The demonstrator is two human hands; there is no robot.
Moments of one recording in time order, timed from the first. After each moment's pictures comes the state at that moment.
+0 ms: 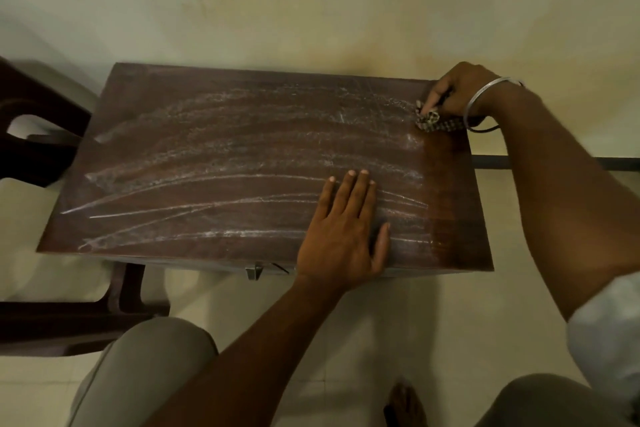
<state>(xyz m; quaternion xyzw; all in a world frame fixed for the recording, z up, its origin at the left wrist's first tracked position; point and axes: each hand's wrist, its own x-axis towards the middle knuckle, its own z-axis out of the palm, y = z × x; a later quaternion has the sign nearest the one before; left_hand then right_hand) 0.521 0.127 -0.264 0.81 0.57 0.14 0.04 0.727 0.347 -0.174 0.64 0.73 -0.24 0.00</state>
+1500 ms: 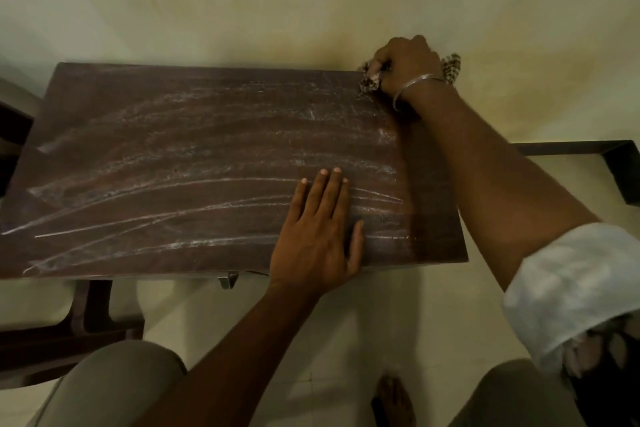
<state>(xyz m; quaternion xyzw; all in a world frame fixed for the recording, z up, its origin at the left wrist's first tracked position) 0.518 0.128 -0.265 0.81 0.57 0.12 0.06 0.687 0.364 -0.192 0.66 0.74 -0.11 -0.07</state>
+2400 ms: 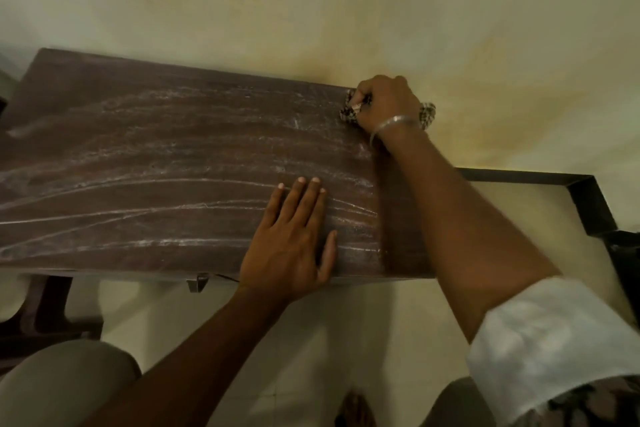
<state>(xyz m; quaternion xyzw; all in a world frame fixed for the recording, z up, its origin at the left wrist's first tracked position) 0.520 0.128 -0.264 0.81 0.57 0.12 0.05 0.676 0.329 -0.190 0.68 0.72 -0.12 -0.10</state>
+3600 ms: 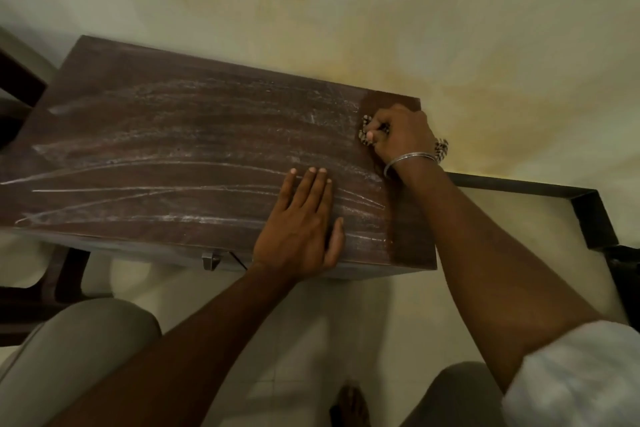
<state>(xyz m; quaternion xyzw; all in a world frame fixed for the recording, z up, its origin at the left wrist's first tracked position) 0.519 0.129 -0.257 0.81 0.58 0.09 0.03 0.690 0.284 -0.209 0.66 0.73 -0.11 -0.14</state>
